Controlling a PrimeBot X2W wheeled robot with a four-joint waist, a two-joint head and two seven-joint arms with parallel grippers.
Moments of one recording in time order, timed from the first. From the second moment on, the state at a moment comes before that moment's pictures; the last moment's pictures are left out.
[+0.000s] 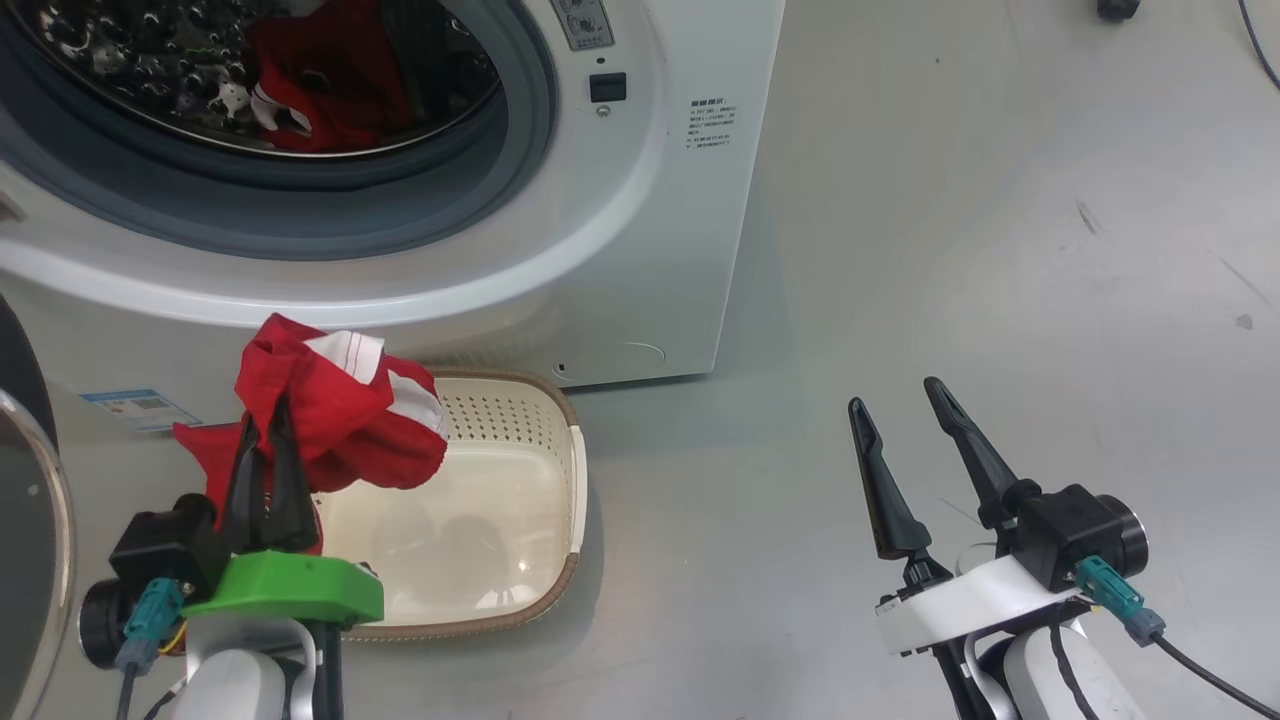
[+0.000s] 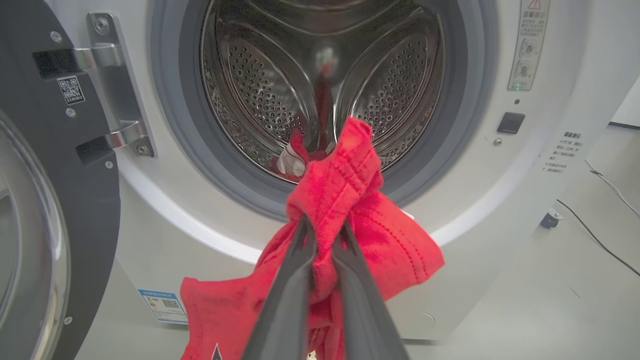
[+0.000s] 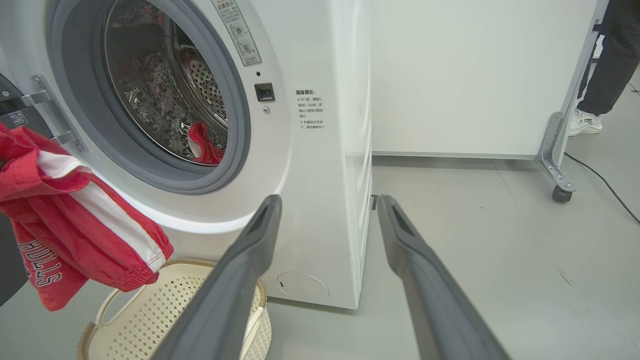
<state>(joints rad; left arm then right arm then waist) -0.13 0.06 -0.13 0.15 -0.42 0.08 -0.25 -0.05 -0.05 0.28 0.08 0.24 0.04 -0.26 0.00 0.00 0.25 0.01</state>
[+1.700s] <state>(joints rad) -0.54 0.04 -0.14 0.90 -0.52 0.00 -0.16 -0.24 -0.05 0.31 -0.02 0.24 0.05 -0.26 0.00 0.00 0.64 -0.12</state>
